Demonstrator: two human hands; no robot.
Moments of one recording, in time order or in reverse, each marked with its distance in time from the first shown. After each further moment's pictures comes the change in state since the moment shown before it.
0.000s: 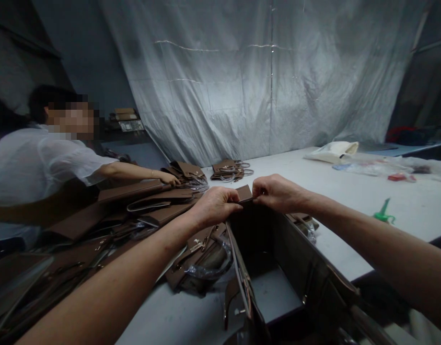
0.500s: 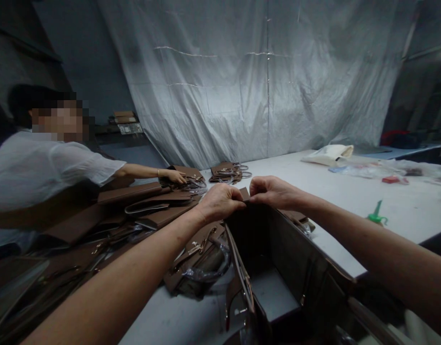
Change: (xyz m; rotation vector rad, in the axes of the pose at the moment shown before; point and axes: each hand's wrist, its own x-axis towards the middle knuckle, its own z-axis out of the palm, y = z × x) left_hand 0.019 0.008 0.001 0.059 0.010 0.028; right_hand 0.000 0.012 0.000 0.352 0.025 0.077
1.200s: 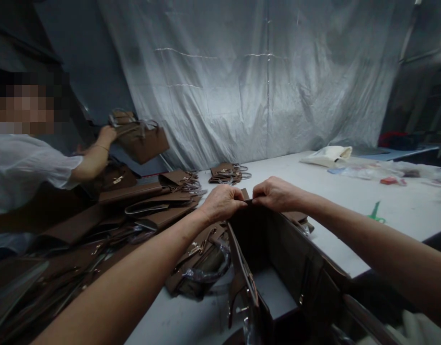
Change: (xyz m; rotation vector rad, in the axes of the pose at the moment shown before) left_hand 0.005 -0.004 0.008 -0.061 0.033 -0.018; right_hand -0.001 -0.010 -0.008 -0.542 -0.111 -0.037
